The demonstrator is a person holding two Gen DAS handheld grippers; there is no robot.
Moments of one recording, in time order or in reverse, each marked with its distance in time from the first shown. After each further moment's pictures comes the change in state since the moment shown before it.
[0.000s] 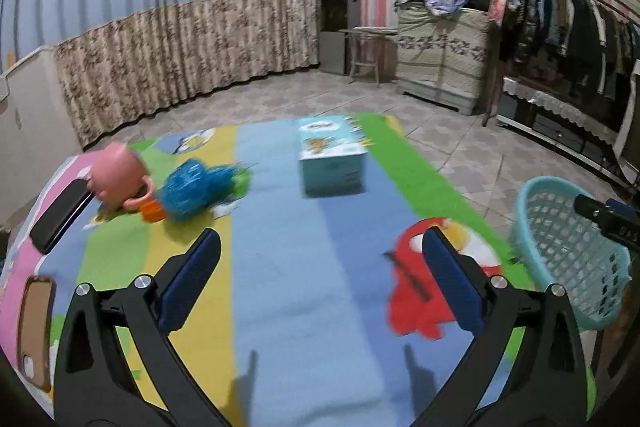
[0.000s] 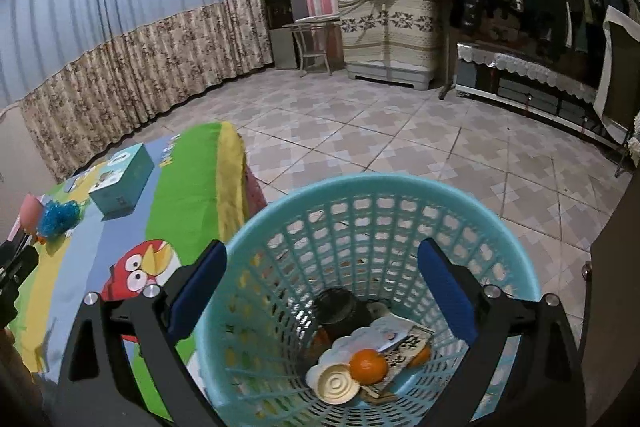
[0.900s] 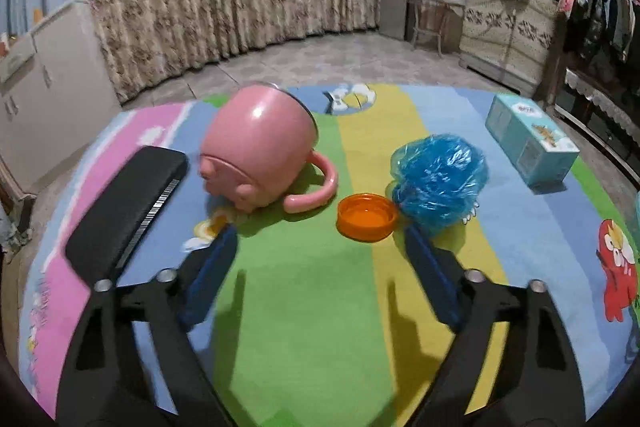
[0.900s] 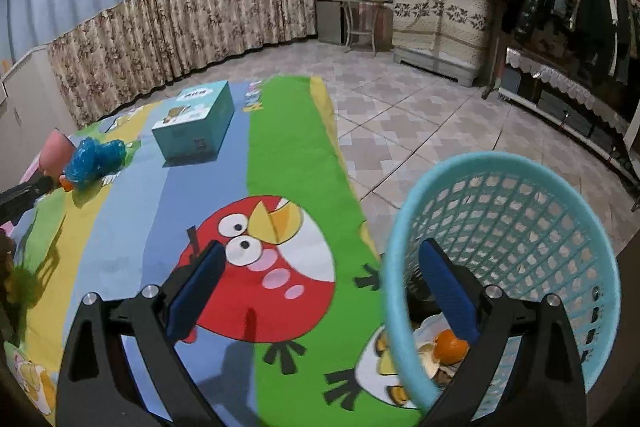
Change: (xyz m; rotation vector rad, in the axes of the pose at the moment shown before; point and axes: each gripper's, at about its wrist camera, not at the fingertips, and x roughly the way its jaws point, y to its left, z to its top) left arm 0.093 0.196 0.015 -0.077 0.166 0.107; right arm 0.017 0.112 -0.029 -0.125 0.109 0.073
